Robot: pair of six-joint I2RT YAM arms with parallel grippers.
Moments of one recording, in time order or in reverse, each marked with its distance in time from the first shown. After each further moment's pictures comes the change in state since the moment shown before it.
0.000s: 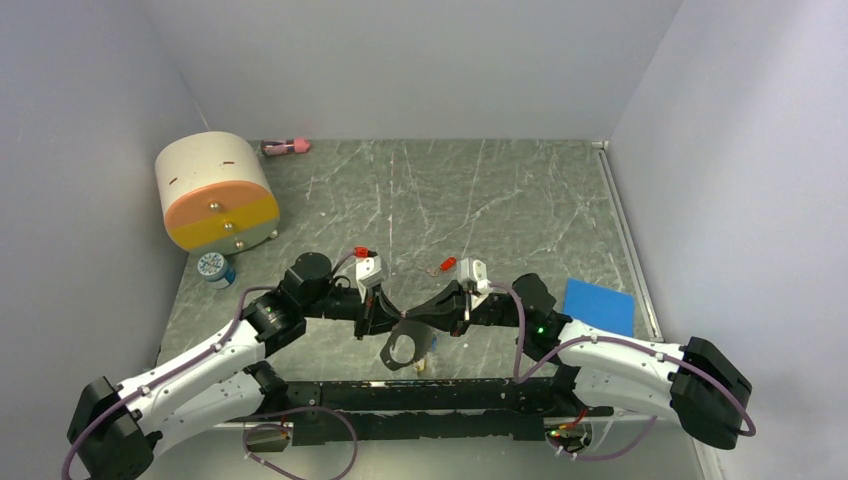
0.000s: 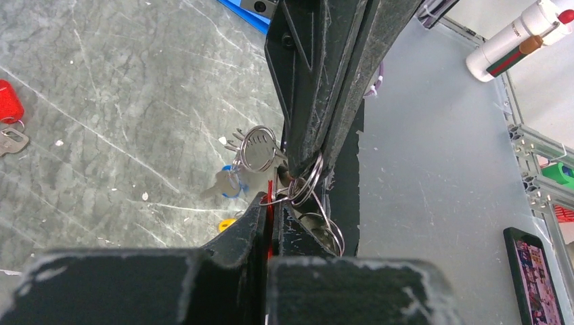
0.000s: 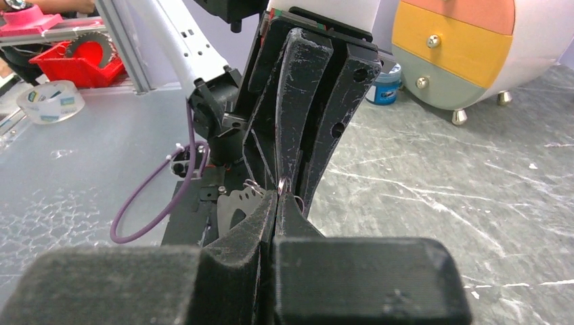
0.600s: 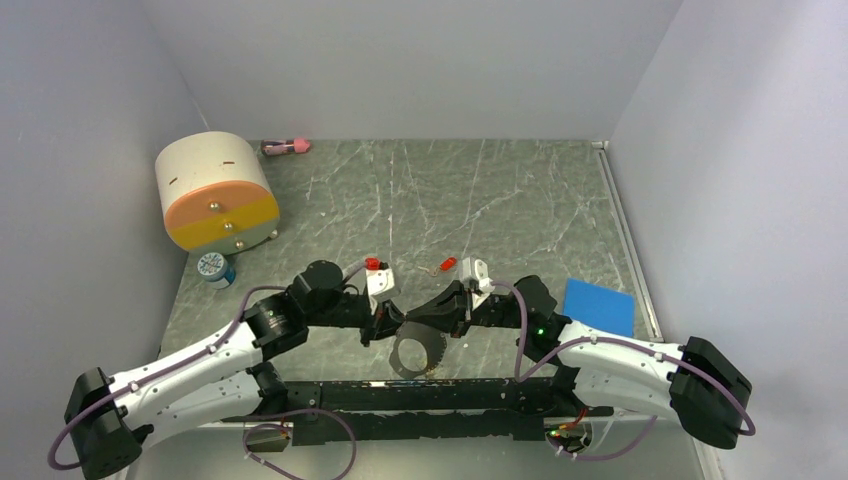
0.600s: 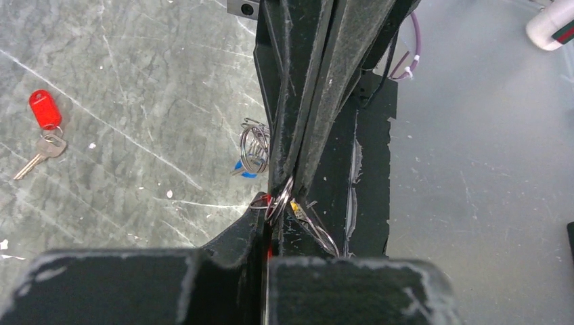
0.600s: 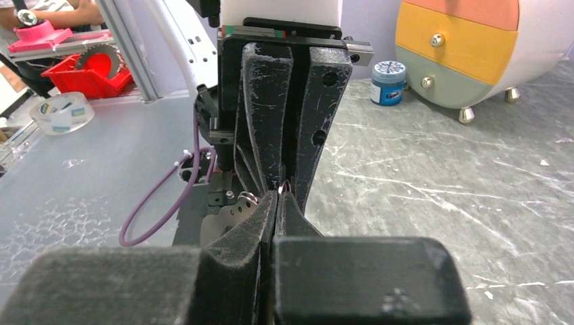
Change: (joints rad) left arm -0.146 -0.007 0.050 -0.102 -0.205 0.108; right arm 0.000 0.002 -0.016 0.034 0.011 0.046
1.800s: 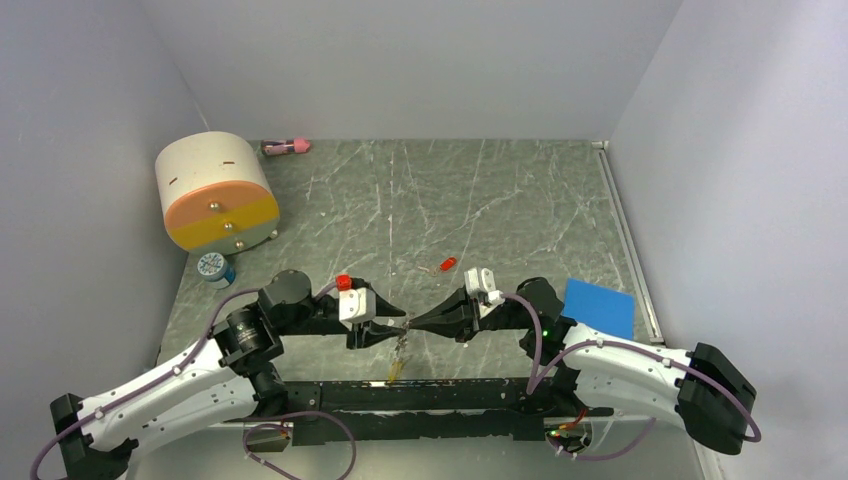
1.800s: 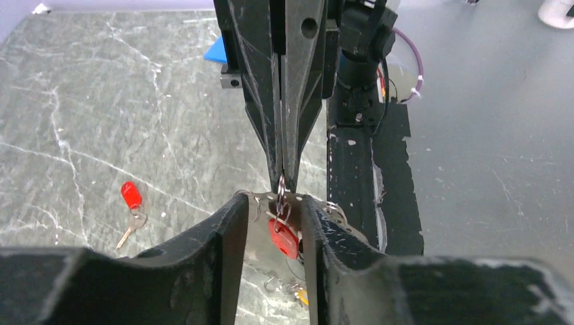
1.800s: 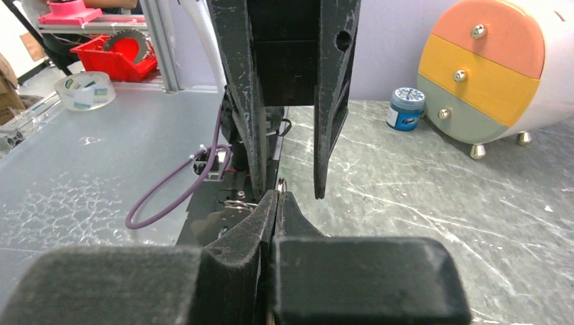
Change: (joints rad) left arm -0.058 -0.192 0.037 -0.046 -0.047 0.208; right arm 0.002 -0.048 -0.004 0.008 -0.105 -0.063
